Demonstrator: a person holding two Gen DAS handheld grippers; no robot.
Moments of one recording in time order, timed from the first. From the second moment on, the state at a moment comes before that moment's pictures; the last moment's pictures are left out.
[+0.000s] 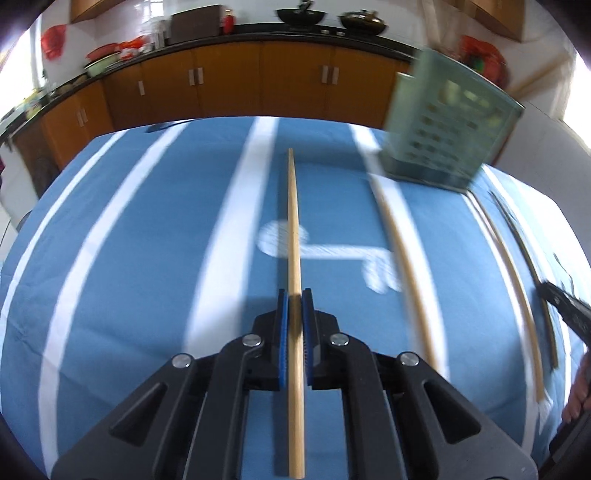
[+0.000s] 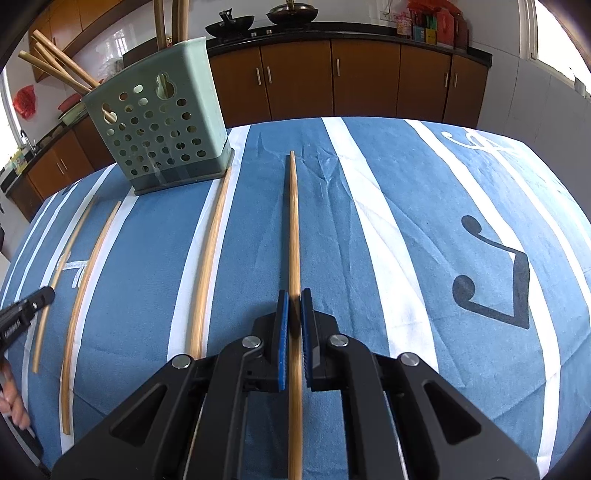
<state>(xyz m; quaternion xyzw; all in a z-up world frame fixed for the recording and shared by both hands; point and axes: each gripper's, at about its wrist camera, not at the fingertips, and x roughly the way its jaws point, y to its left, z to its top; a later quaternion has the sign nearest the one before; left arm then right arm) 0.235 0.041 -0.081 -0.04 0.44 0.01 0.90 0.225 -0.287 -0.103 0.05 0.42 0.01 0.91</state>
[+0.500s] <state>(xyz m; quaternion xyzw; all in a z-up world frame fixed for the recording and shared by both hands) 0.236 0.057 -0.082 -0.06 0.43 0.00 0.90 0.225 -0.287 -0.104 0.05 0.41 0.01 0.91</state>
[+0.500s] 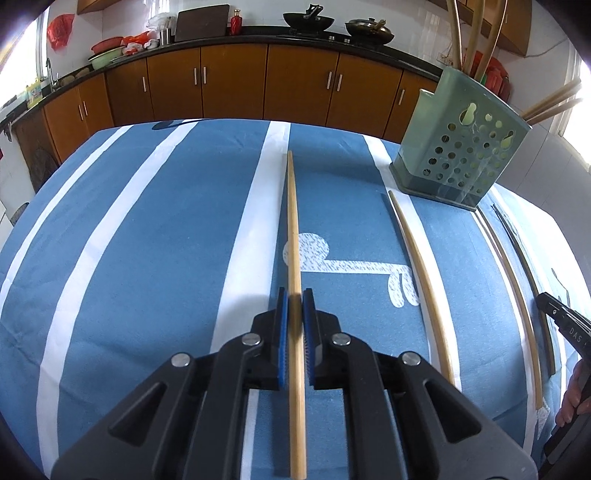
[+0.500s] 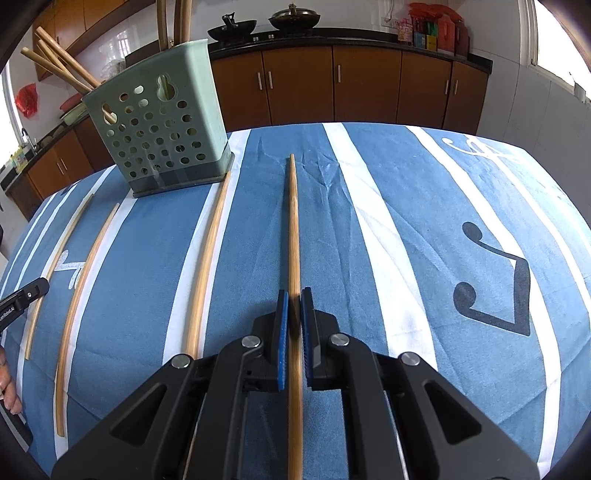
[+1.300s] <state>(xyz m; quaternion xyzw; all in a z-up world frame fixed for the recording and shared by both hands) 0.223 0.053 -0.084 -0.04 0.43 0.00 0.90 0.212 -0.288 -0.102 0.05 0.41 0.01 0.91</state>
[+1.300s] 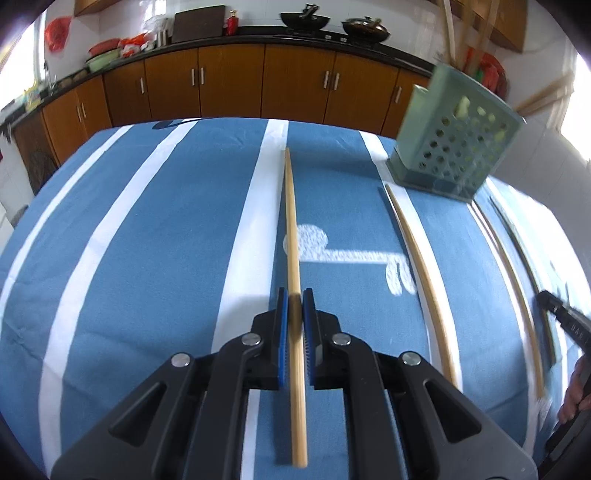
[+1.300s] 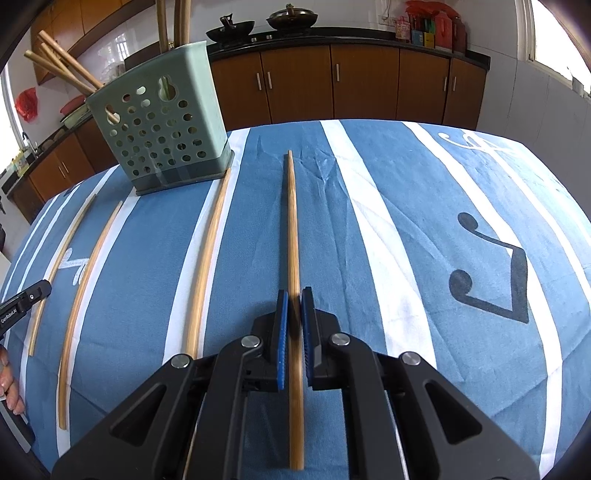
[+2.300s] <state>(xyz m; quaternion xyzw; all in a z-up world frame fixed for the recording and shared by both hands) 0.180 0.071 0.022 -0.08 0.31 -0.01 0.95 0.180 -0.316 -0.009 0.09 0.29 0.00 0.95</state>
